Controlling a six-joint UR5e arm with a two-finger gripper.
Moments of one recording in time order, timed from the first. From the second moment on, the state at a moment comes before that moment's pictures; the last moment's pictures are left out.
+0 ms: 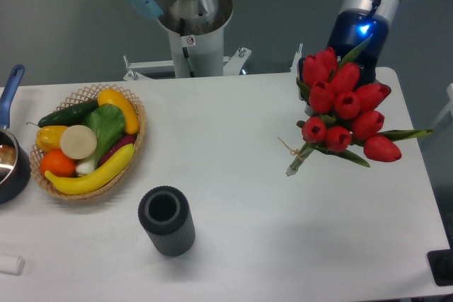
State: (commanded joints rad) arm 2.87 -1.73 -1.66 -0.74 0.53 0.84
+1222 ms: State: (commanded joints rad) arm 2.74 -1.73 -1.65 -0.75 1.05 0.88
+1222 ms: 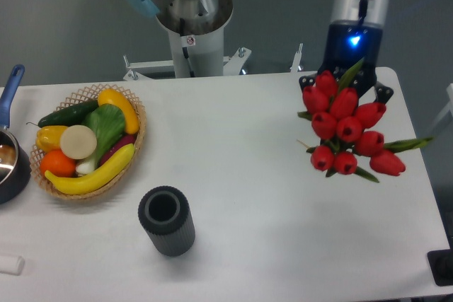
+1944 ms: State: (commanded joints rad) arm 2.57 -1.92 -1.70 -0.74 1.62 1.04
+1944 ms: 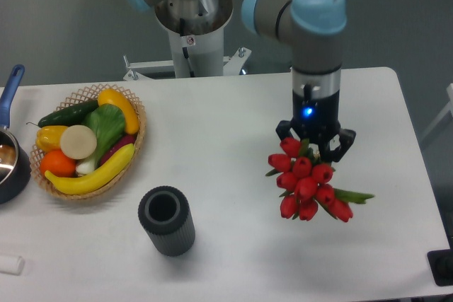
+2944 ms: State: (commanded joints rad) arm 2.49 -2.12 -1.62 -0.74 1.77 1.05
